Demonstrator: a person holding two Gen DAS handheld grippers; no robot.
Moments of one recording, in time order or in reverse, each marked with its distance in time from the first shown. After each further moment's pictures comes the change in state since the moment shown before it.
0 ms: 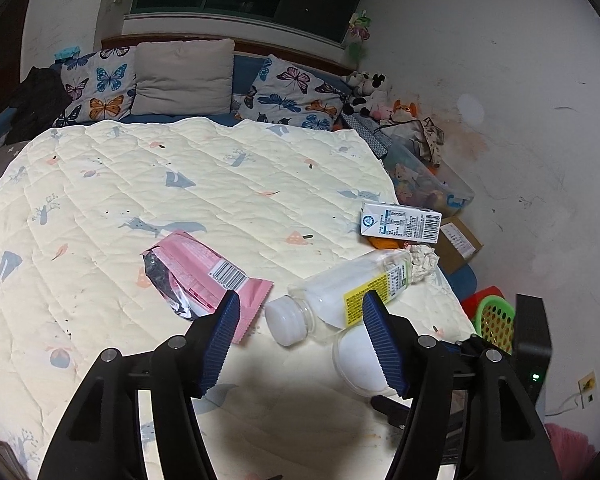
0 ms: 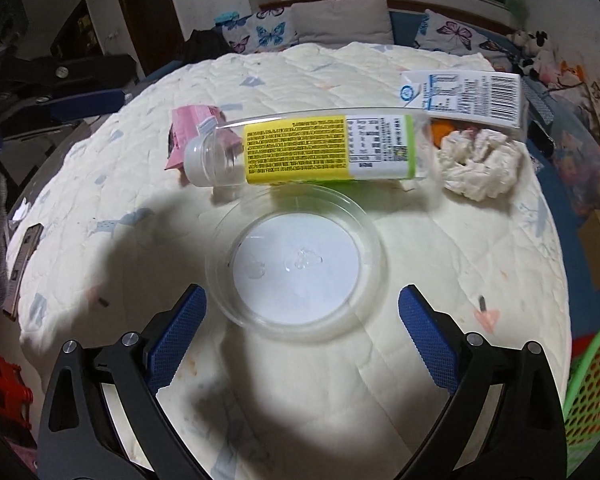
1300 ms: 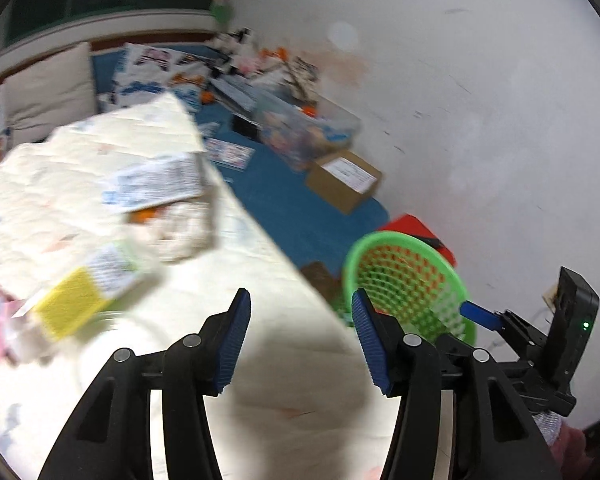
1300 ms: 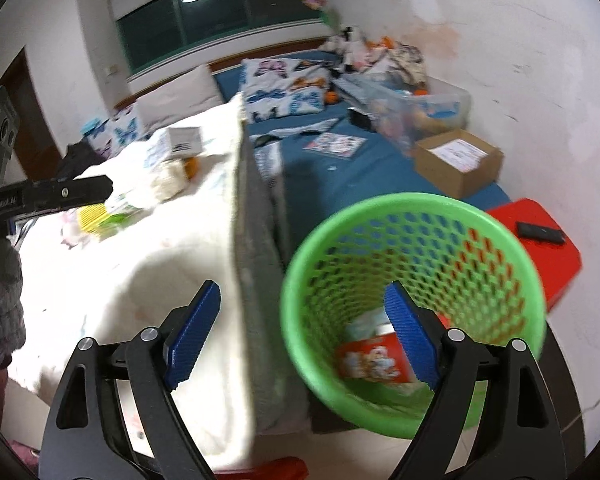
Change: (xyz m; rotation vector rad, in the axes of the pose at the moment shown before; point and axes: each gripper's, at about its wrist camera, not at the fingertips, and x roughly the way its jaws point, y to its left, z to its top) left arm 0.055 -0.195 -0.030 0.272 0.126 -0.262; right arm -0.185 -0.148 -0.140 0.413 -0.236 -0.329
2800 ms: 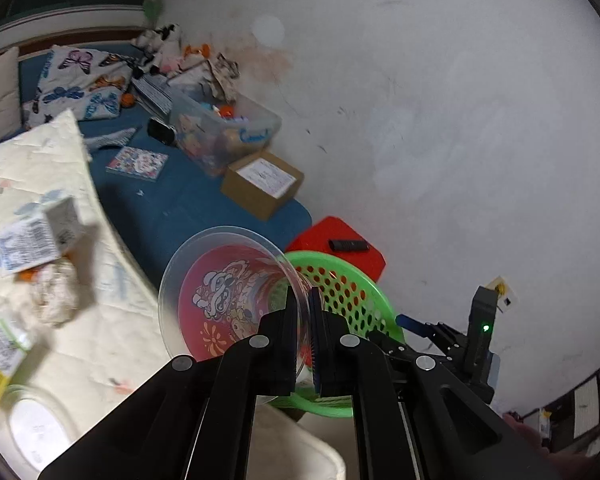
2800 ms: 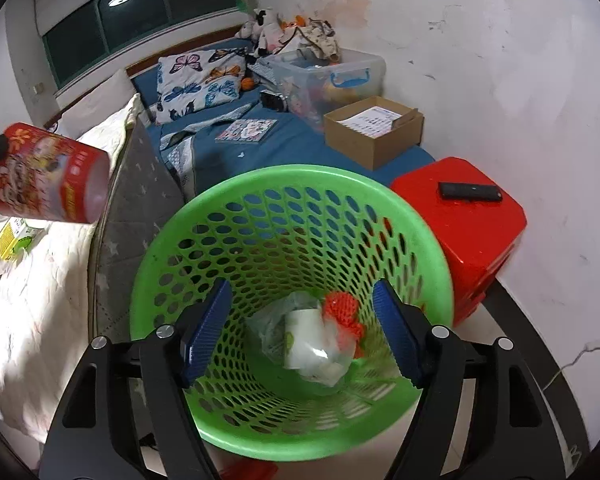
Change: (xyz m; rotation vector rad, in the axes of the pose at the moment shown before) left arm 0.052 -0.079 0.052 0.079 0.055 -0.294; right arm 0.006 -0.112 -0.021 0.163 0.045 -0.231
